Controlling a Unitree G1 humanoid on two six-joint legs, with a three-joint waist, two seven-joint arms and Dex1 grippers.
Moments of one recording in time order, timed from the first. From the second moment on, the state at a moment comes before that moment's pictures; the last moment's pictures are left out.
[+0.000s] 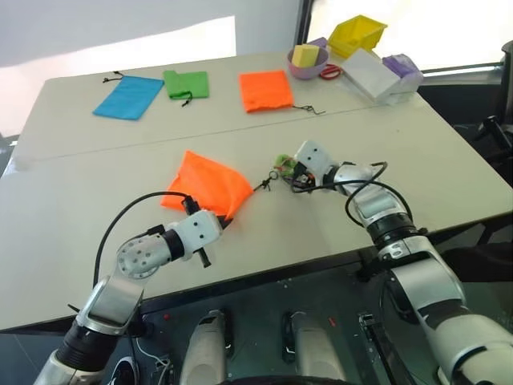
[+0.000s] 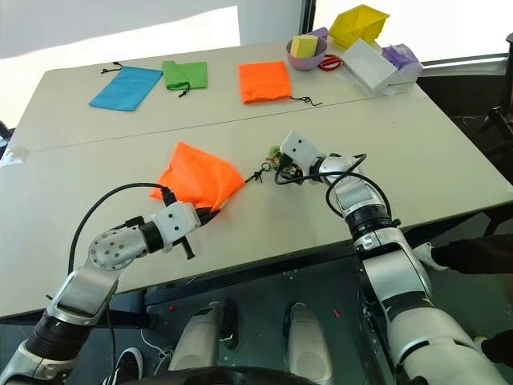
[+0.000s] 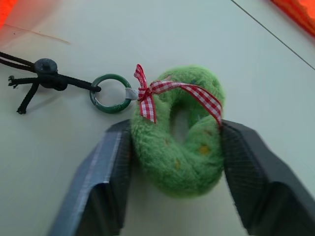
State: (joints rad) left arm -0.11 0.58 -0.18 -0.34 0.06 0.16 -0.68; right arm -0.90 -0.37 0.21 0.80 -0.10 0.06 0.70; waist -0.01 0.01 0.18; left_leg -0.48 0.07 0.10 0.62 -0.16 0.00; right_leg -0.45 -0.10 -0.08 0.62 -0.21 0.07
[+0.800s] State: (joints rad) left arm 0.00 0.71 -0.01 -0.29 -0.11 0.09 -0.81; right arm -0.42 -0.72 0.18 -0.08 0.12 0.51 1.06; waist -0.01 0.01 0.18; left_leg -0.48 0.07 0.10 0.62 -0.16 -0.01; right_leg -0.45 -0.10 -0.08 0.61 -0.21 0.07
